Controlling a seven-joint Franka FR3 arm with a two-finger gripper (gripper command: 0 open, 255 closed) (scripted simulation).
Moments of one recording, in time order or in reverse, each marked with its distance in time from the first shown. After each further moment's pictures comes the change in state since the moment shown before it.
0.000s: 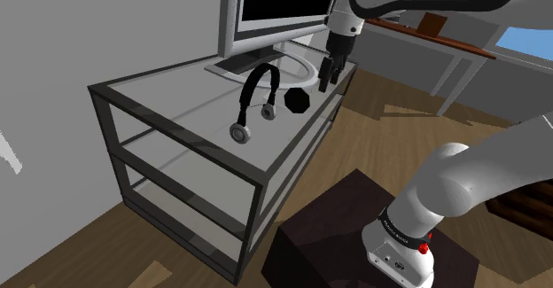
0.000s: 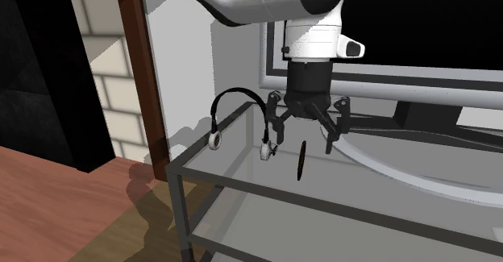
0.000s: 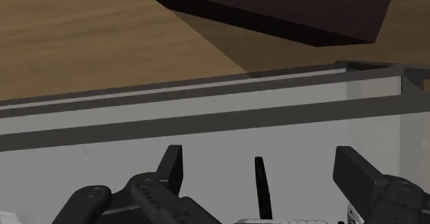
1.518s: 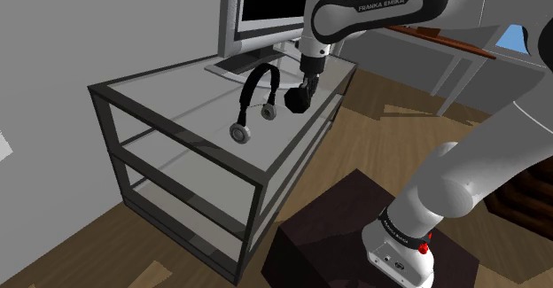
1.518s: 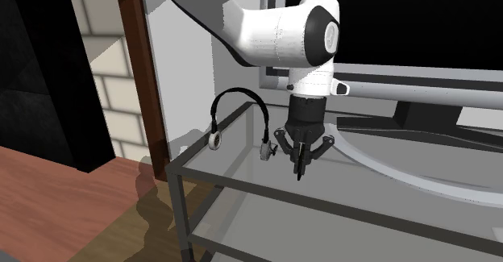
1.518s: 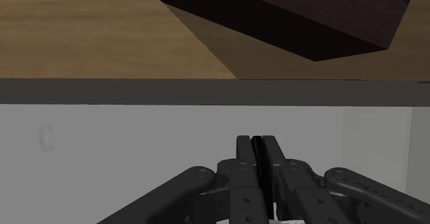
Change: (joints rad) arm 0.032 0.238 0.008 0.031 0.007 0.111 -0.073
